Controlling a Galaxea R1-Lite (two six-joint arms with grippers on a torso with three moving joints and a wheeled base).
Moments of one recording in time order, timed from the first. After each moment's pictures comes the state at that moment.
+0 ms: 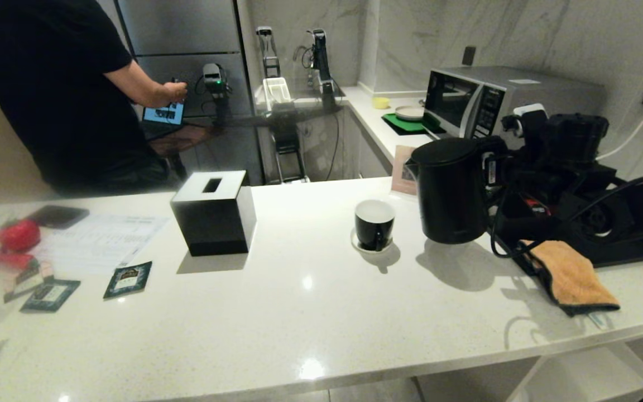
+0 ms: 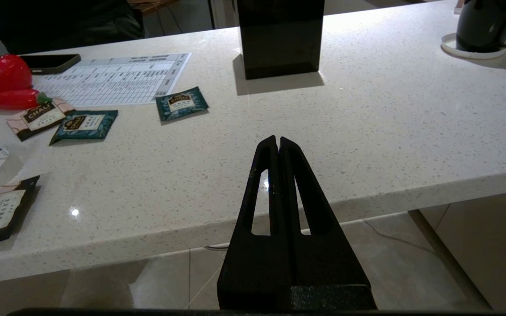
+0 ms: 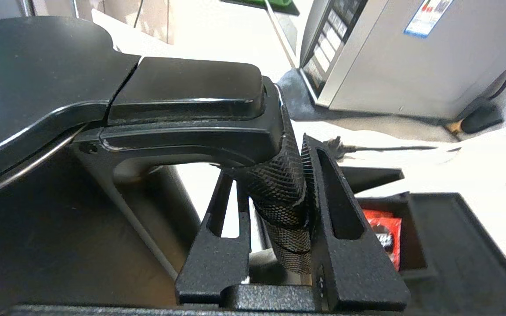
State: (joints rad) left arm 0.00 0.00 0.00 -0.01 -0.03 0.06; right arm 0.14 1.96 -1.22 -0.72 -0.25 -0.21
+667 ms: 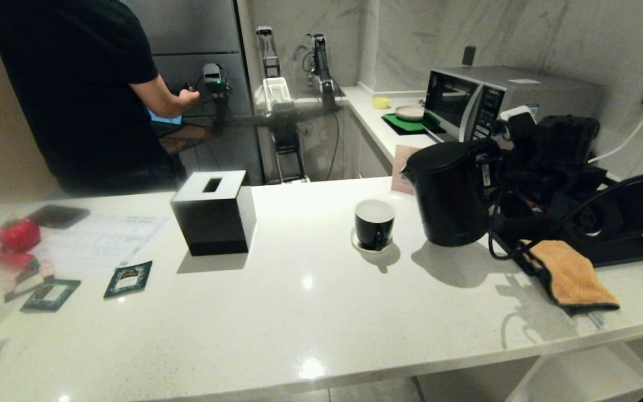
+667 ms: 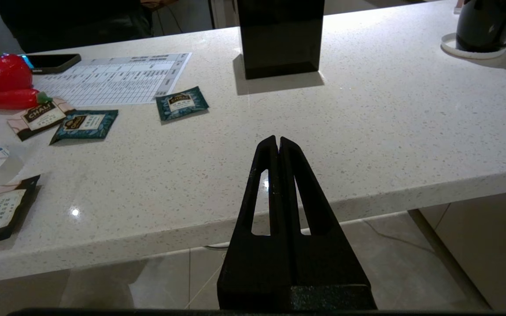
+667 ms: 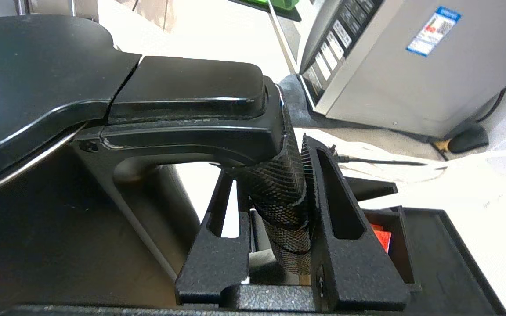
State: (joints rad) left arm 0.00 0.00 0.00 -0.01 -0.03 0.06; right arm 0.15 1.99 -1.24 -0.73 -0.25 -0.31
